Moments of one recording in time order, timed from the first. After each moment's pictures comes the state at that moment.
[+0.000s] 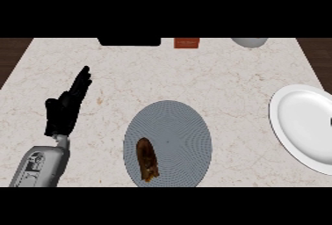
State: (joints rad) left arm -0.25 0.23 -0.03 -1.41 -0.04 0.07 0.08; right arm -0.22 -0.94 -0.02 -0.88 0.15 0.02 -0.73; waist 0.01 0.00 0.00
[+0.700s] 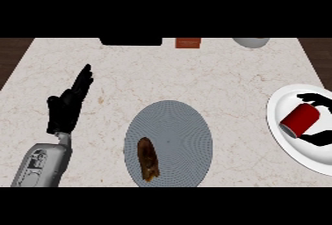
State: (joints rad) left arm -0.27 0.21 -0.01 -1.39 -0.06 0.06 0.08; right arm -0.46 -0.69 0.07 -0.53 0.36 -0.04 -0.65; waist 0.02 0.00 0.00
